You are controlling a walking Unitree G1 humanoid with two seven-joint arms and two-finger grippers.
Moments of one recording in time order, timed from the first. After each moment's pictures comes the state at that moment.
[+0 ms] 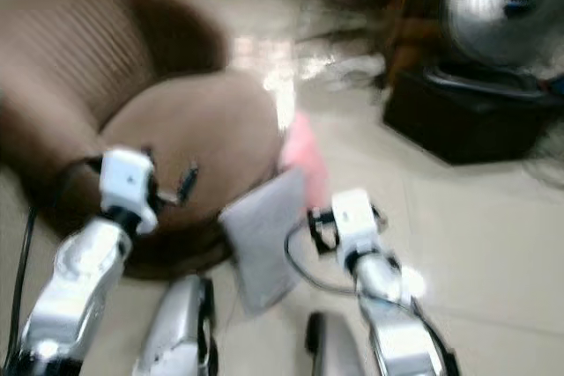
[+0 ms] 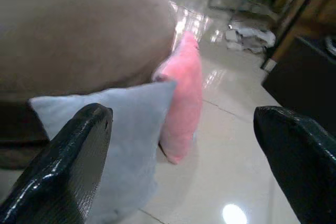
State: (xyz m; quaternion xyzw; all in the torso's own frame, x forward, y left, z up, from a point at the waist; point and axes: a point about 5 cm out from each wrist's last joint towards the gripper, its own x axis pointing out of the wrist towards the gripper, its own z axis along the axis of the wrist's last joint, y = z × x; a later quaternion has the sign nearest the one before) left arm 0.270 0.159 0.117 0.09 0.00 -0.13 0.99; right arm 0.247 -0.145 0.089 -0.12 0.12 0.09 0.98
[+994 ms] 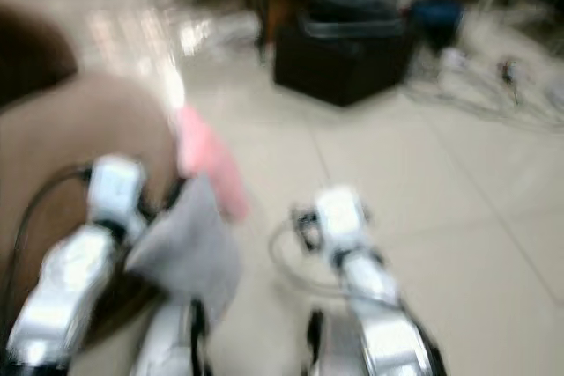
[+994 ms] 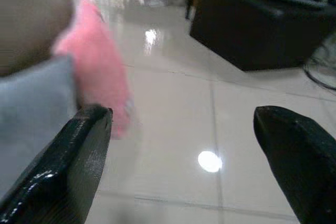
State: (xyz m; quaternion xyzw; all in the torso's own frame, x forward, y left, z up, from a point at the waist) left arm 0.273 0.176 0.112 0.09 0.02 -0.12 0.99; right arm 0.250 -0.126 0.086 -0.11 0.10 0.13 0.98
